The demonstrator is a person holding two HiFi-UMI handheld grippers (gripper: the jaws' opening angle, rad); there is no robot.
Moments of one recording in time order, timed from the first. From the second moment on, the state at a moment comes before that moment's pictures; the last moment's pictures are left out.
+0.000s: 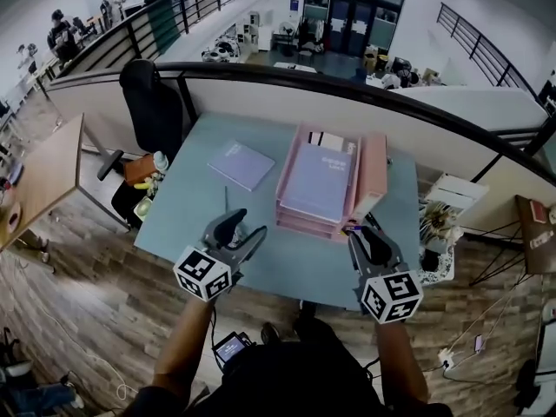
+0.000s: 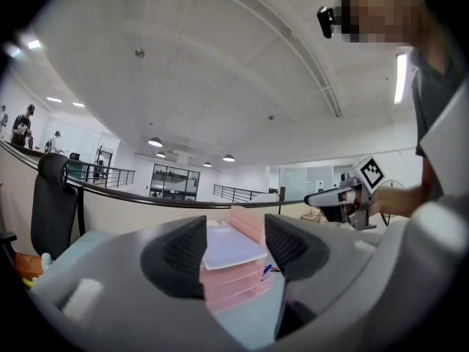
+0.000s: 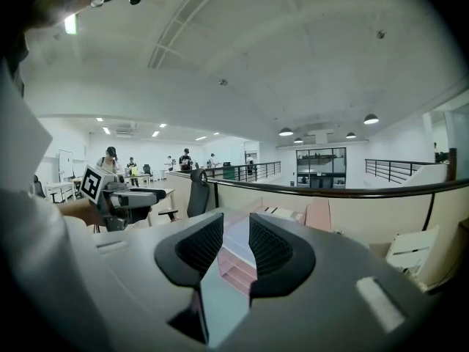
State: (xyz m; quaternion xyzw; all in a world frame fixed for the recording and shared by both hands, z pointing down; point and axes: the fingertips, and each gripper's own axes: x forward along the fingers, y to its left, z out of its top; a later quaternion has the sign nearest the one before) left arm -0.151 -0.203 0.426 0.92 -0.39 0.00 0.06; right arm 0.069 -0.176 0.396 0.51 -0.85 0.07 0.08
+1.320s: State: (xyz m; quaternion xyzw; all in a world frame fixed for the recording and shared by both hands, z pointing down) left arm -0.099 -0.314 0.575 0.86 -0.41 -0.02 0.31; right arm 0.088 -0.268 0.572 0.53 -0.76 0.39 0.00
